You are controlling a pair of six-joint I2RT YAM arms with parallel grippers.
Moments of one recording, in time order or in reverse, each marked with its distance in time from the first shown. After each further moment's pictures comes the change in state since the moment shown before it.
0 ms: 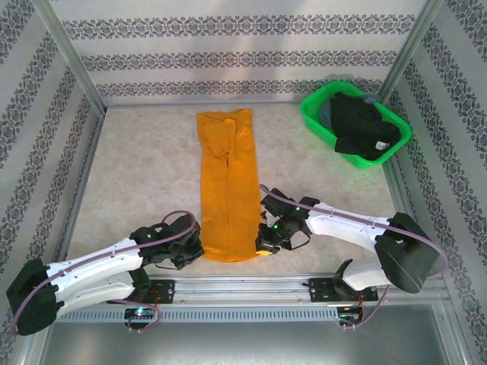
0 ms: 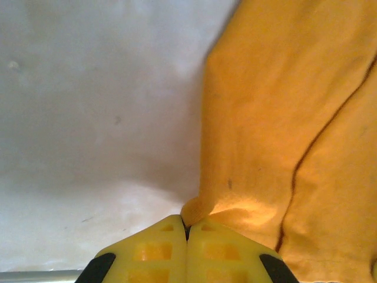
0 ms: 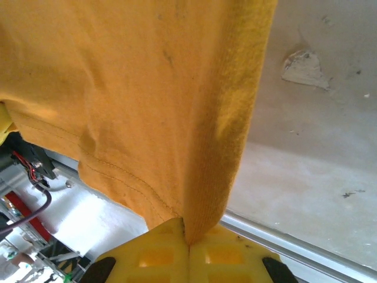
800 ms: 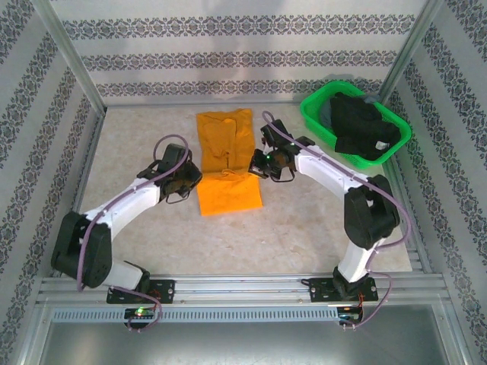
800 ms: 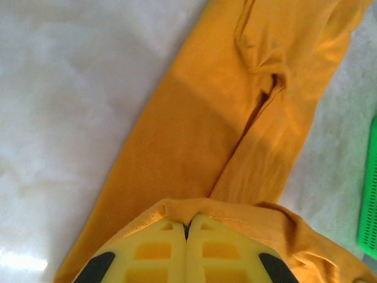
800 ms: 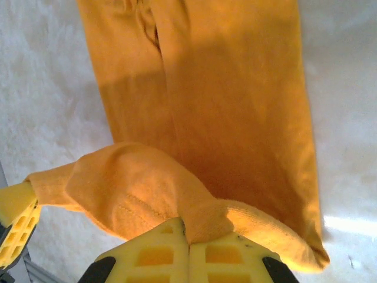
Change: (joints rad) left arm 0.542 0.532 0.480 0.275 0.008 0.352; right arm -0.319 0.414 0.666 -0.014 0.225 -0.139
